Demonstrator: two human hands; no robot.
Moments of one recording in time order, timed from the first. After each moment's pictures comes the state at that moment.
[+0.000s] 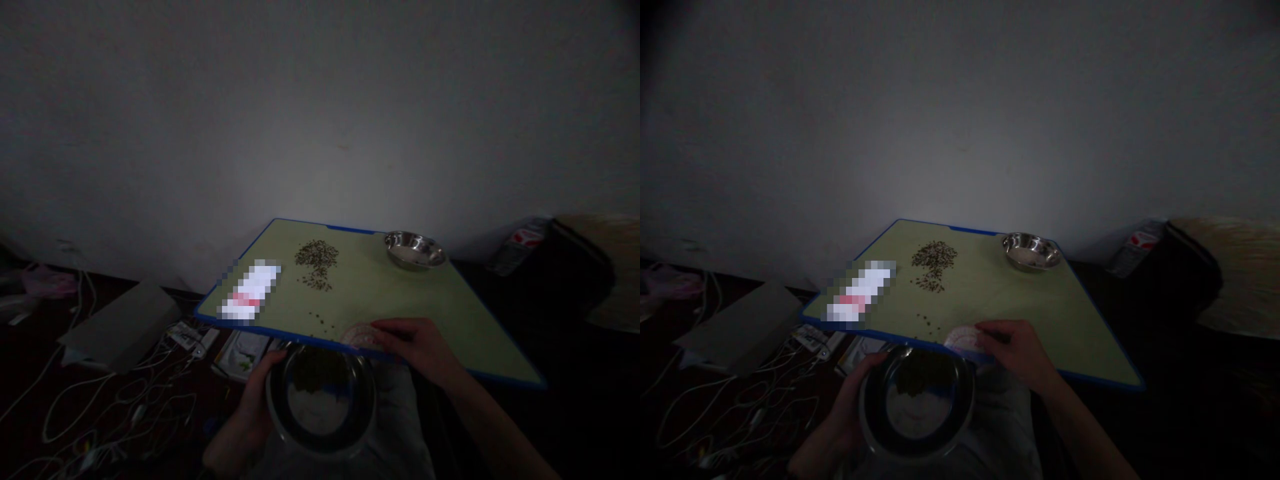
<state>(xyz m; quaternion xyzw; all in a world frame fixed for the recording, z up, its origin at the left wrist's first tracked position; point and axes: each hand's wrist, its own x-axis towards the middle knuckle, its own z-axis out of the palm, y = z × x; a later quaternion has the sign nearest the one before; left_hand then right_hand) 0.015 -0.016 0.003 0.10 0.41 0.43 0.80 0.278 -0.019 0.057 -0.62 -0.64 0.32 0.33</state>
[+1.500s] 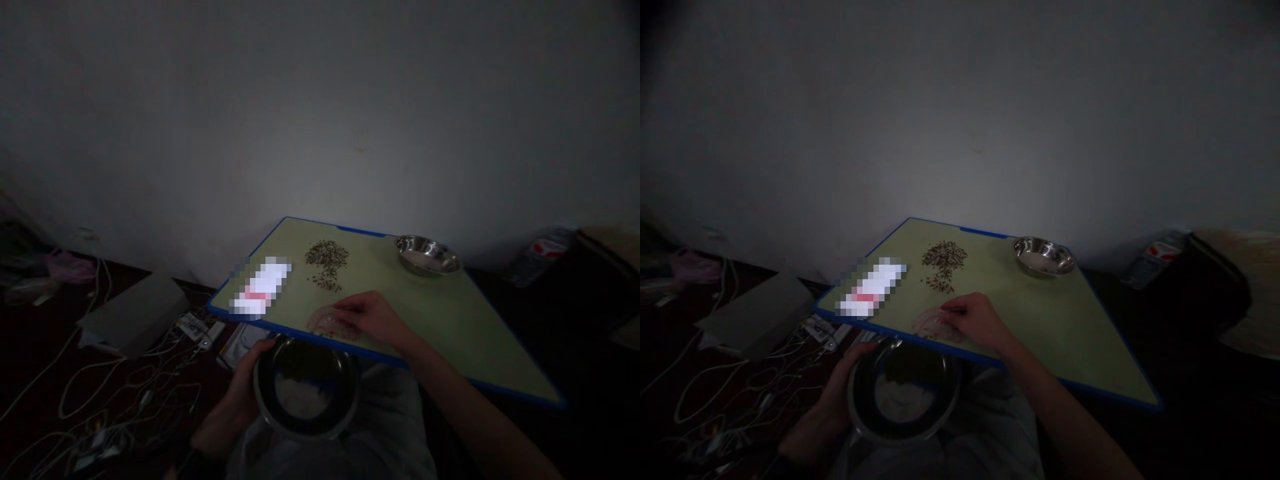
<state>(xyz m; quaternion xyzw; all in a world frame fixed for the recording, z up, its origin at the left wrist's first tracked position) -0.009 -0.007 0.013 0.12 0.46 0.45 0.76 0.220 0.047 0.058 -0.51 -0.74 0.35 0.28</state>
